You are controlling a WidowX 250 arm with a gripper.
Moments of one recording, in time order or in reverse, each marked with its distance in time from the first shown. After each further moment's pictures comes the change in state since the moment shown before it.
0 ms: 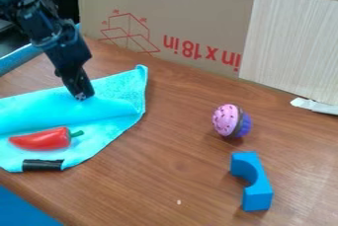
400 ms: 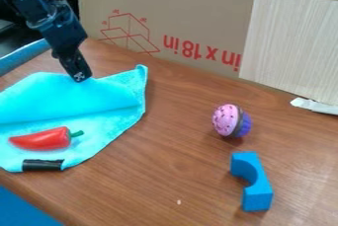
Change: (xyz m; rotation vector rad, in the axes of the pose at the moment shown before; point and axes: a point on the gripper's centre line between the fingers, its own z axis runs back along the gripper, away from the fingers) arm 0.008 0.023 0.013 0.032 -0.034 0.047
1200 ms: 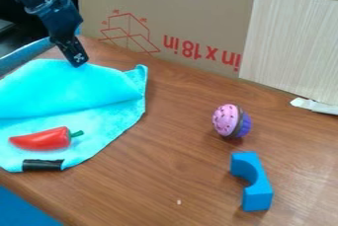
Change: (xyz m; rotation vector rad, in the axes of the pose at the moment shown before) arm 0.005 0.036 0.001 0.014 -0.013 0.103
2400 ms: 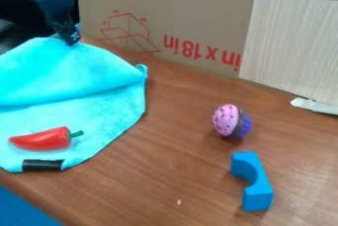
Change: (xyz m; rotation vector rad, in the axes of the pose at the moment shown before) arm 0.010 0.072 -0.013 0.090 -0.037 0.088
